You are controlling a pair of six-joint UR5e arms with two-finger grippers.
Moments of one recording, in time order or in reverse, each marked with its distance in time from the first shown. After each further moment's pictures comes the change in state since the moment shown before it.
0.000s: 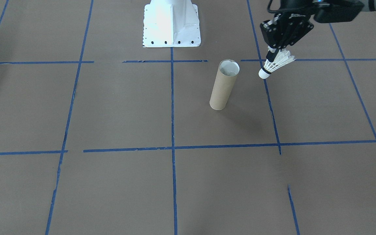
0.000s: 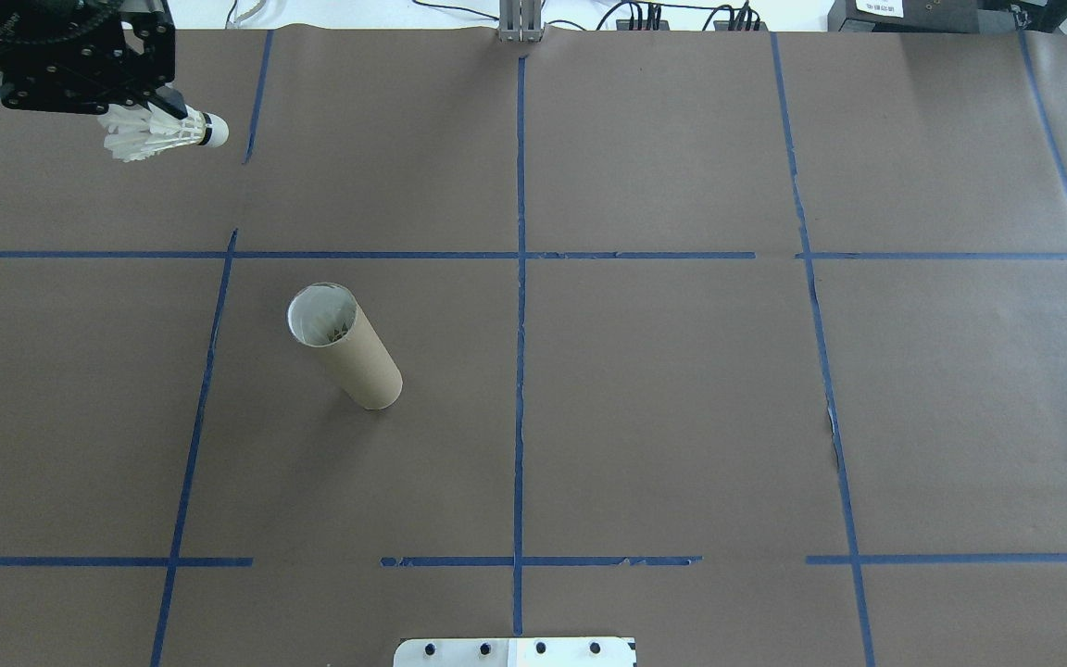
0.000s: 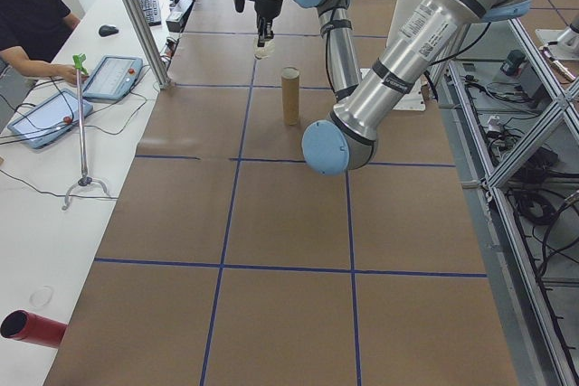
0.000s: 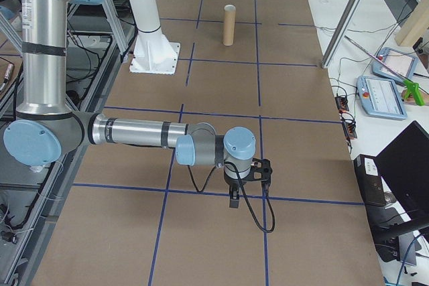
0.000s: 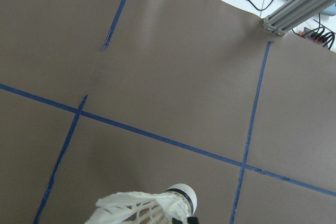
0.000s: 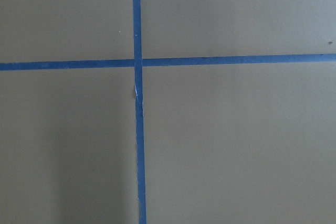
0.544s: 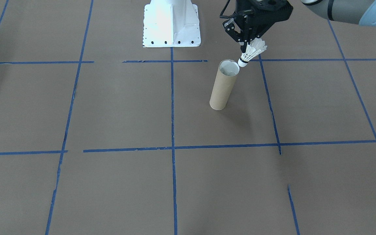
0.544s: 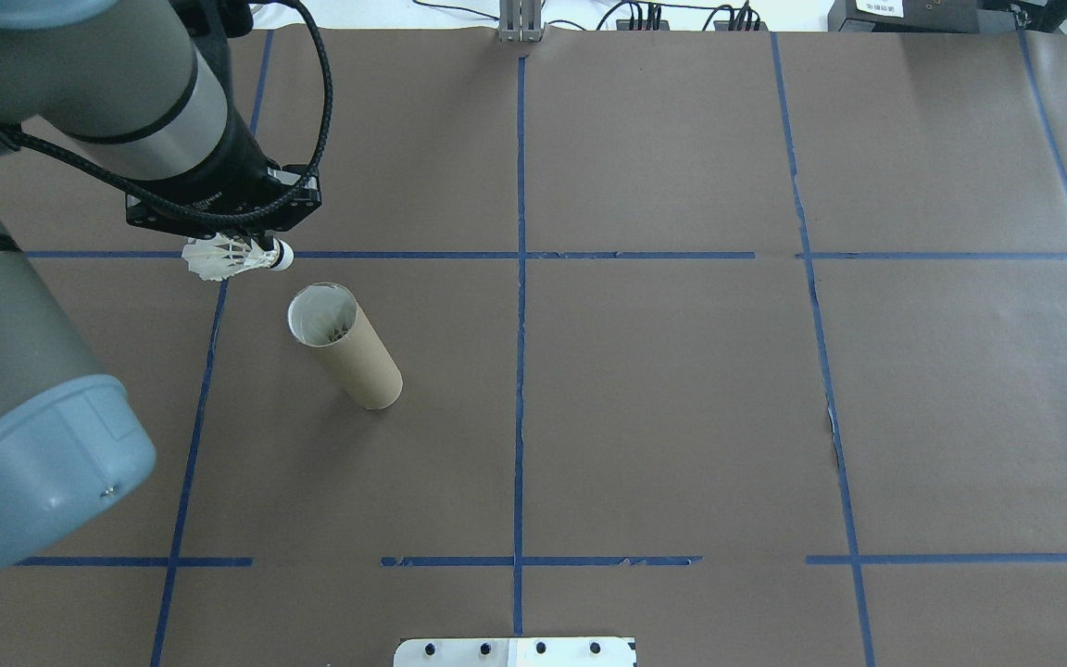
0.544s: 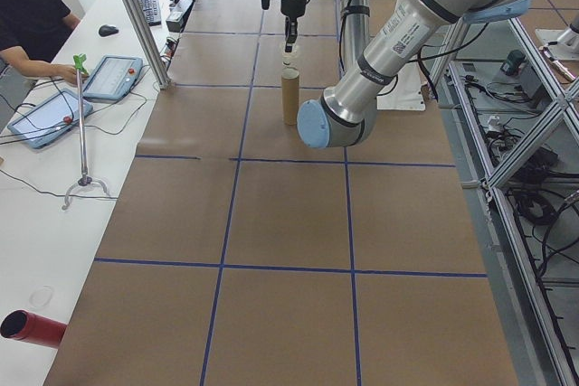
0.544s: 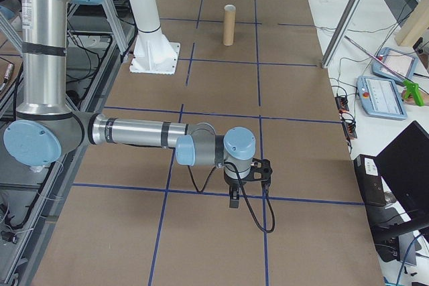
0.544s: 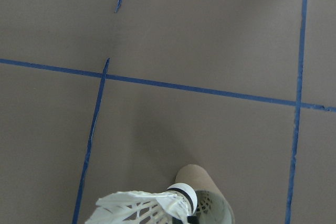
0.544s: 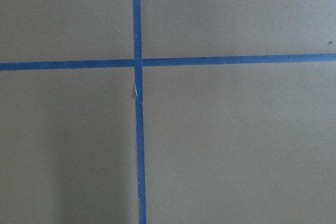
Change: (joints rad) left arm 0.202 -0.155 0.005 0.348 0.129 0.099; right arm 0.000 0.000 0.000 0.000 0.000 0.000
